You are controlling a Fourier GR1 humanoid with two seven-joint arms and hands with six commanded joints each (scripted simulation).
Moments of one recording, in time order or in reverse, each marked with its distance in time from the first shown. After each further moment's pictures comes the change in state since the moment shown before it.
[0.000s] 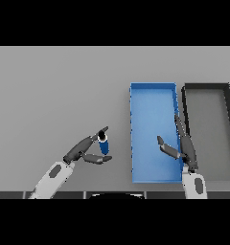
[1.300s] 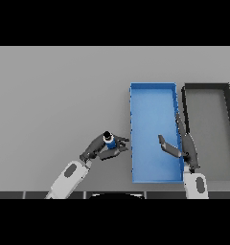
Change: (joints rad) left arm -0.025 -0.213 0.012 -0.035 0.001 0.047 -0.134; right arm -0.009 -0.006 -0.013 0.004 -0.025 0.013 0.025
